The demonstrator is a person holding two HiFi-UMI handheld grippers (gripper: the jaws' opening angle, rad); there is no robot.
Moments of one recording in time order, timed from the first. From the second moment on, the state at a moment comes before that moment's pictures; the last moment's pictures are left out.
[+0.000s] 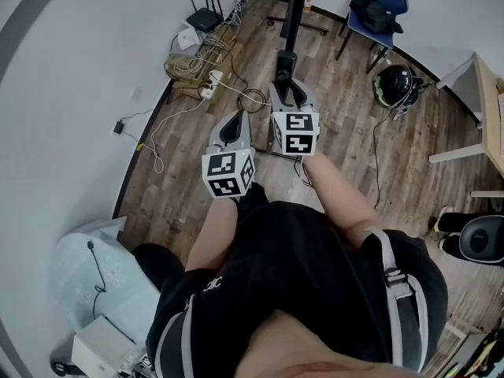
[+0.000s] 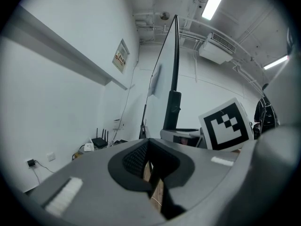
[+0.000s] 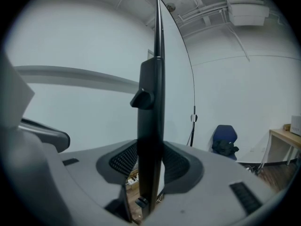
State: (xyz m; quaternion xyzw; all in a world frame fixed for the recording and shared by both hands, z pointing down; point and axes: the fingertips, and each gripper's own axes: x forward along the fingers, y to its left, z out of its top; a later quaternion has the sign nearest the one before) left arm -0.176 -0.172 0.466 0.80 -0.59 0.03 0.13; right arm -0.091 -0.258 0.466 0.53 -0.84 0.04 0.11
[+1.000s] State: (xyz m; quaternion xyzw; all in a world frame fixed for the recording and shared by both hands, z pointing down) left arm -0.156 -0.141 0.461 0.81 -0.57 0.05 0.12; right arm -0.081 -0.185 0.466 0.52 -0.85 0.03 0.11
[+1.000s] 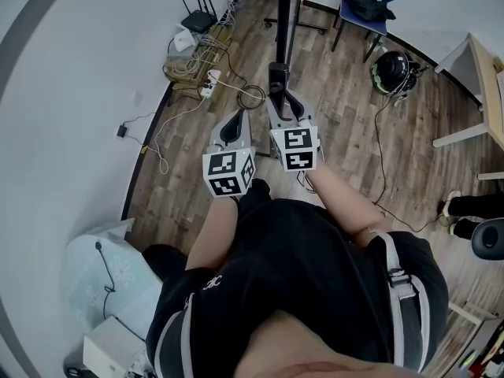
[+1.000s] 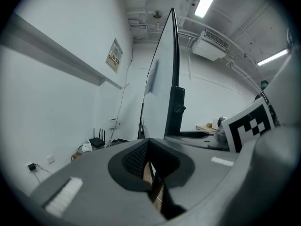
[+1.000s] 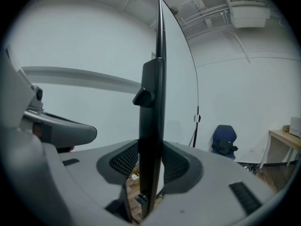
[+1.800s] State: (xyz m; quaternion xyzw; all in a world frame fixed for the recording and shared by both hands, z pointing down) left arm -0.125 -0.108 0.459 0.83 -0.55 0.03 0.11; right arm -0.024 -0.112 0.443 0.52 -0.85 0.00 0.04
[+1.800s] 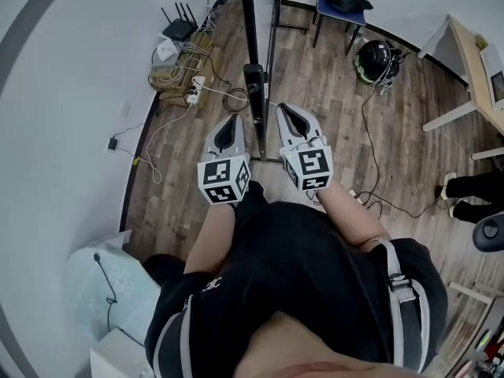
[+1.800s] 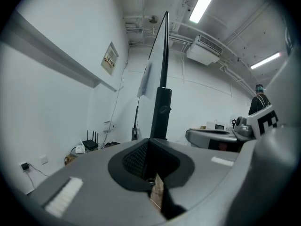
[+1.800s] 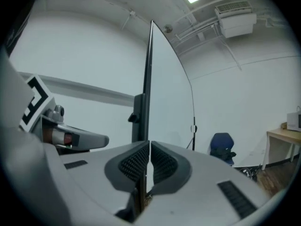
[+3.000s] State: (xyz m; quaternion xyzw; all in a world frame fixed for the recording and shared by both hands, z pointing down) left arm -0.090 -0.093 0.442 0.85 -0.51 0.02 0.09; right arm 0.080 -0.079 0.400 0.63 -0.78 0.00 -0.02
